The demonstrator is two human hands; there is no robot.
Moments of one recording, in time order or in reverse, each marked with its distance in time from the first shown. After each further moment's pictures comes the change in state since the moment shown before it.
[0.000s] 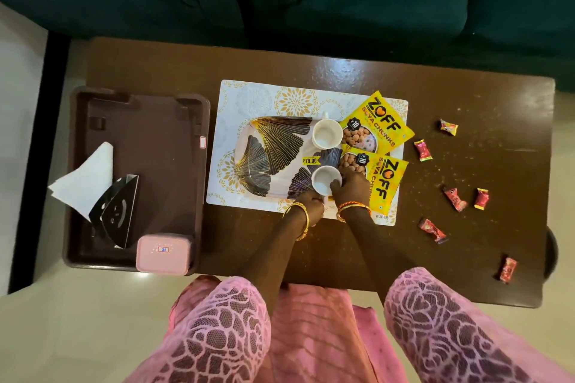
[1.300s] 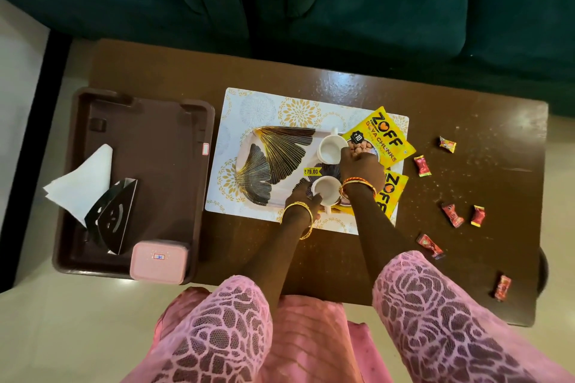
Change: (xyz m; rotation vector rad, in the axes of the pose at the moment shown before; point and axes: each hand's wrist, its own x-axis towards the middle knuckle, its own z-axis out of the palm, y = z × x) left_hand 0.006 0.017 -0.016 -0.033 0.134 0.057; right_hand 0.036 -0.047 -0.027 0.079 0.262 0.317
